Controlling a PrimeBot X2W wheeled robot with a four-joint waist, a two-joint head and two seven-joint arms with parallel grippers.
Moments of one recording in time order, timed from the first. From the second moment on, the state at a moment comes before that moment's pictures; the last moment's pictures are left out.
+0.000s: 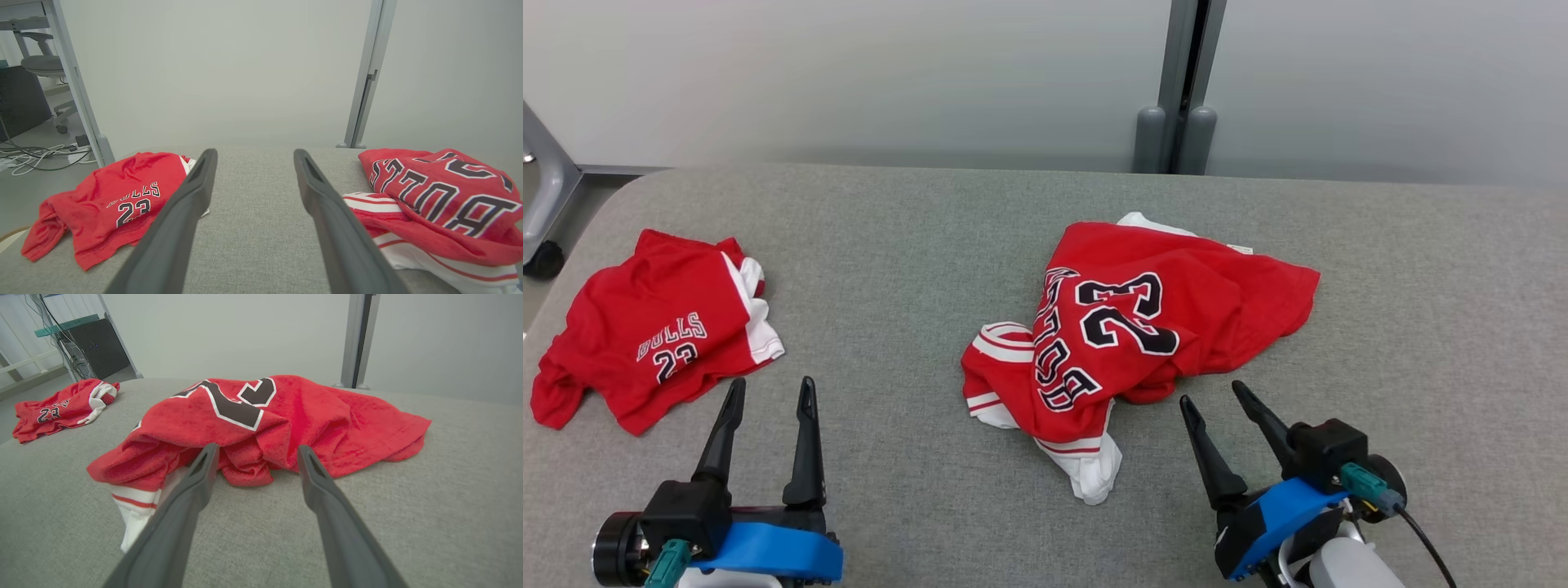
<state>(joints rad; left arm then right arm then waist) -0.03 0.10 0.01 0.20 -0.12 -0.13 -0.26 -0.25 -0.05 0.23 0.52 0.18 0.13 -0.26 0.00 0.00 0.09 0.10</state>
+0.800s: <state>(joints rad) -0.13 0.08 -0.07 0.21 -0.15 -0.13 -0.26 -0.59 -0.05 0.22 1.02 0.08 0.13 -0.27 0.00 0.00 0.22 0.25</state>
